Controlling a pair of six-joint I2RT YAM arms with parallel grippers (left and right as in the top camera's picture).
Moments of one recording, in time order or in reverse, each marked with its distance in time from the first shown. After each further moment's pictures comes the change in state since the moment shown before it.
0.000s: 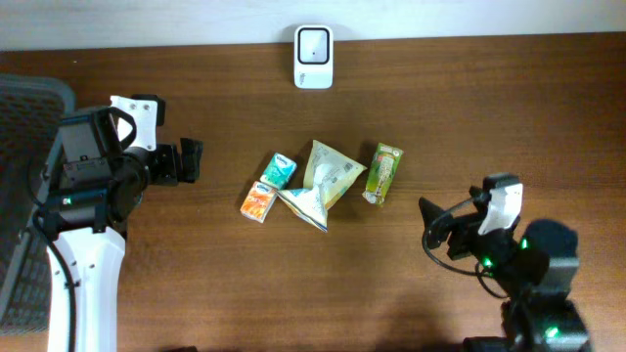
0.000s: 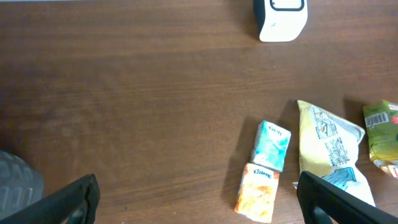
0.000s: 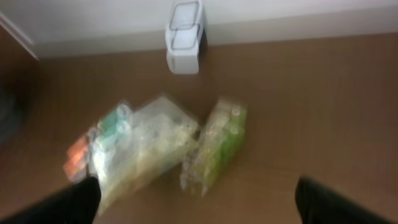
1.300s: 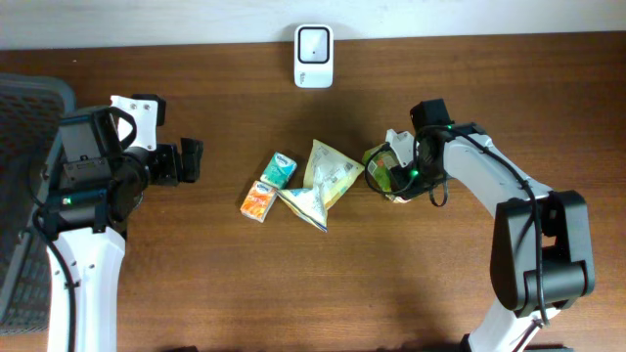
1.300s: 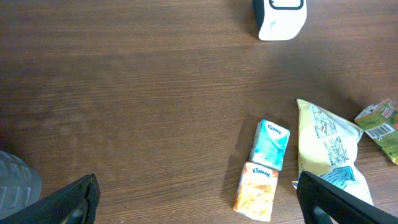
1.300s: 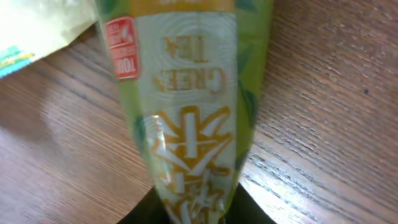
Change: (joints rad) left arm 0.000 0.001 0.001 -0.003 0.003 0.000; right arm 0.180 1.287 0.625 -0.288 0.187 -0.376
